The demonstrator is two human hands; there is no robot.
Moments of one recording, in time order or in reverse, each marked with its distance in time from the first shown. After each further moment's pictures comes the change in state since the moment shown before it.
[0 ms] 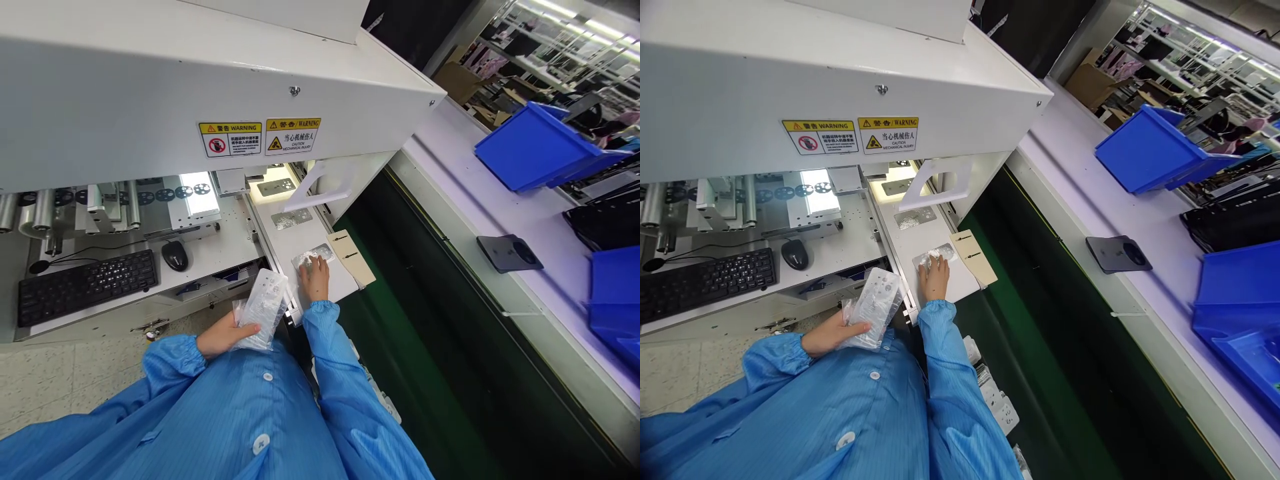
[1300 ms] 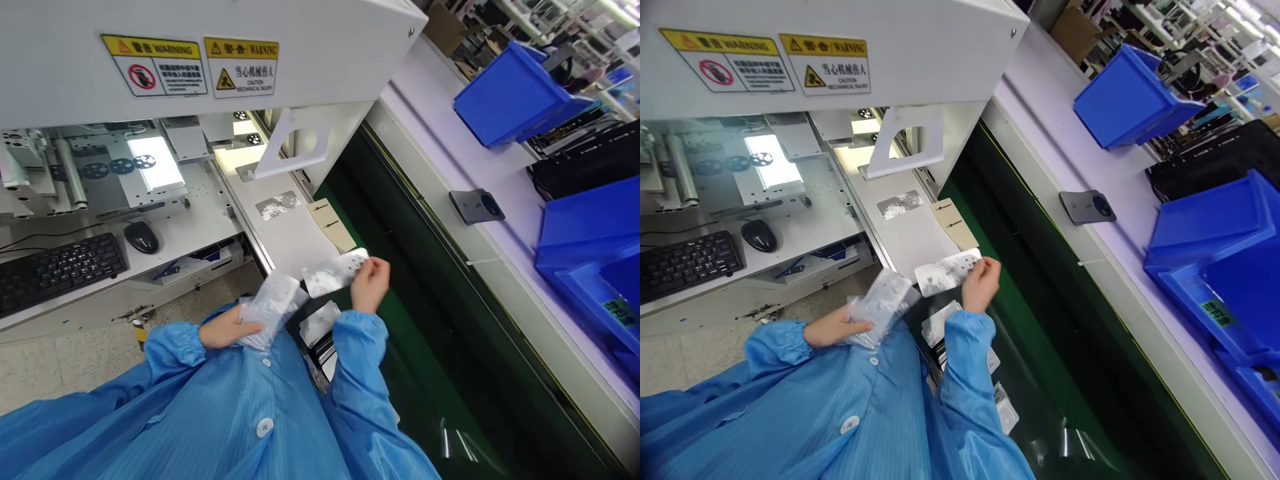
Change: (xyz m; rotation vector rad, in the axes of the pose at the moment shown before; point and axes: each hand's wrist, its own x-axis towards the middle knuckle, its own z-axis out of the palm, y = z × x) left_hand -0.001 -0.023 0.042 0.124 -0.236 -0.063; right_hand -0.088 0.040 -0.137 0.228 0.582 0.347
